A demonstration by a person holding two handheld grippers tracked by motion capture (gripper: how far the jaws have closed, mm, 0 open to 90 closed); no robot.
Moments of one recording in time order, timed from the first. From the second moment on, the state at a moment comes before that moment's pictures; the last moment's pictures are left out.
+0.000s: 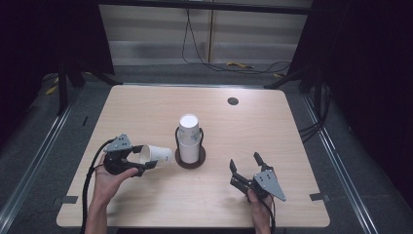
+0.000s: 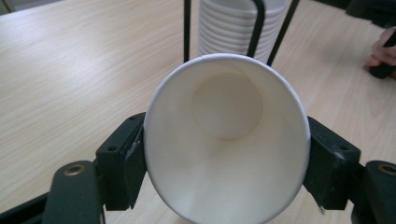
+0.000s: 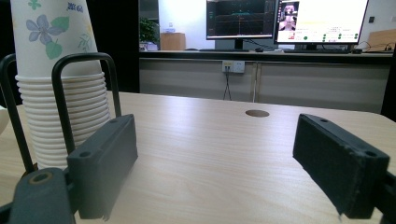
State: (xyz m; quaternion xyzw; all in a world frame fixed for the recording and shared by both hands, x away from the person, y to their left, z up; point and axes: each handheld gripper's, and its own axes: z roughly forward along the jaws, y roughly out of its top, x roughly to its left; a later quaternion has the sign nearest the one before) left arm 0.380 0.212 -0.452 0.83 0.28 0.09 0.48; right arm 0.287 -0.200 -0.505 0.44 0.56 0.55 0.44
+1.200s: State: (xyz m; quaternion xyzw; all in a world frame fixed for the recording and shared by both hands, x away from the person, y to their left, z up) left arm 0.452 0.210 -0.404 0.89 0.31 0.08 0.32; right arm 0.287 -0.200 -0.505 0.44 0.56 0.55 0.44
